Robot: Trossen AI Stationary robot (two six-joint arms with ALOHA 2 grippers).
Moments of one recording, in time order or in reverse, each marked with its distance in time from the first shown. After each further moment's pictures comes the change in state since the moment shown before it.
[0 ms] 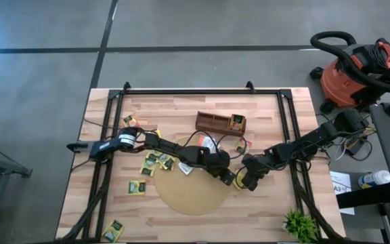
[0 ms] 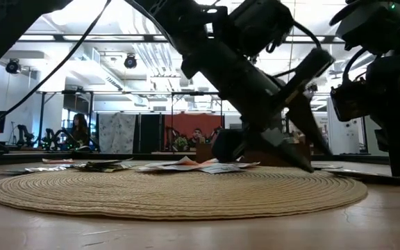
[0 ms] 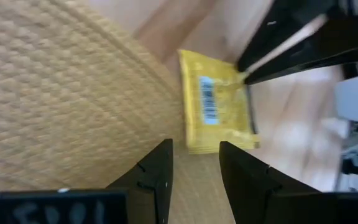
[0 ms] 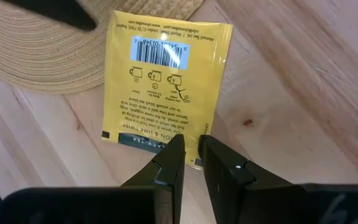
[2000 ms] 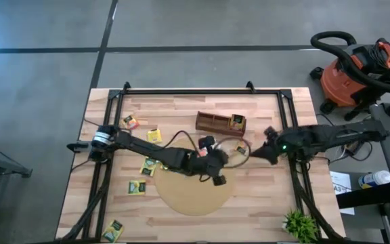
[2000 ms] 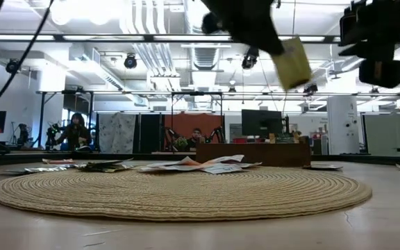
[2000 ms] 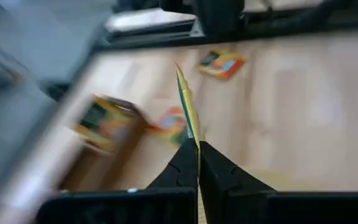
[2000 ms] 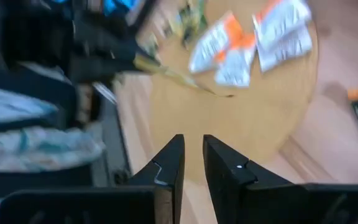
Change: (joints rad) left arm -0.142 -0.290 -0.005 -0.162 -0.729 0.943; right arm -0.190 -0.829 0.015 -0.171 0.105 -0.046
